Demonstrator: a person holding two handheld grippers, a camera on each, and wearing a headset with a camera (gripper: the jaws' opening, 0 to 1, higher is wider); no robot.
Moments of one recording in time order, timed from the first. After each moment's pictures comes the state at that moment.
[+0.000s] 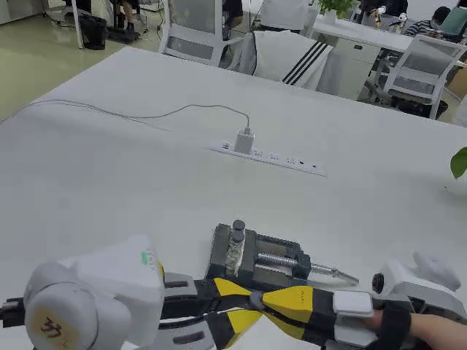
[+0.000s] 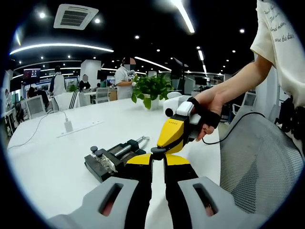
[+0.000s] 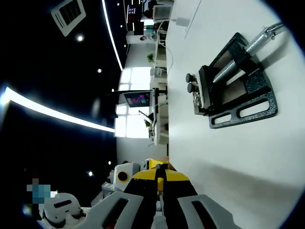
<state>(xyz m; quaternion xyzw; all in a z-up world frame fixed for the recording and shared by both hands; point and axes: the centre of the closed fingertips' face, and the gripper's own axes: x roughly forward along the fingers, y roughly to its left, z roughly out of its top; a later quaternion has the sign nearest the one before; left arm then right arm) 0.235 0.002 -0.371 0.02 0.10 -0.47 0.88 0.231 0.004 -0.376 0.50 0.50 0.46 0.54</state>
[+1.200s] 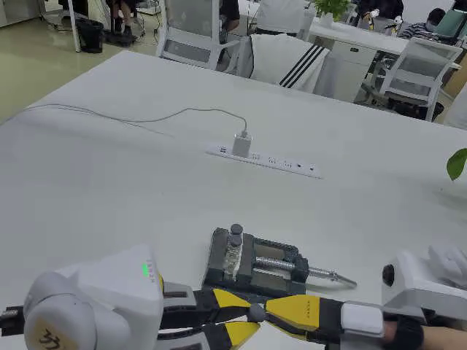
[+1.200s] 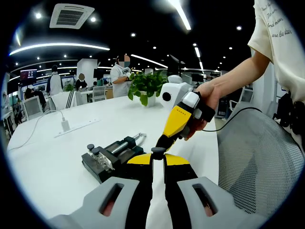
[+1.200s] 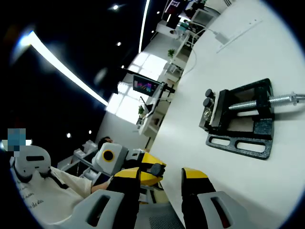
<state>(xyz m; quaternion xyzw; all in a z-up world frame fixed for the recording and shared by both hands) 0.230 0.001 -0.380 0.04 0.11 -0.48 0.87 0.227 -0.002 -0.382 0.28 0.43 0.56 0.65</state>
